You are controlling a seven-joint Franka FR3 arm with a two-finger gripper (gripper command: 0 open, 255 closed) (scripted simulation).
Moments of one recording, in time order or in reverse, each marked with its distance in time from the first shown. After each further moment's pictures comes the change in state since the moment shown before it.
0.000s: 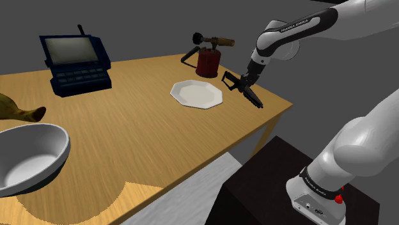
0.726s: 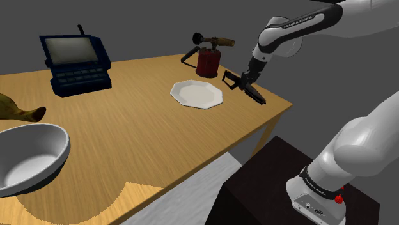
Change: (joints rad) arm -0.002 -0.023 0.003 0.016 -0.012 -0.038 0.013
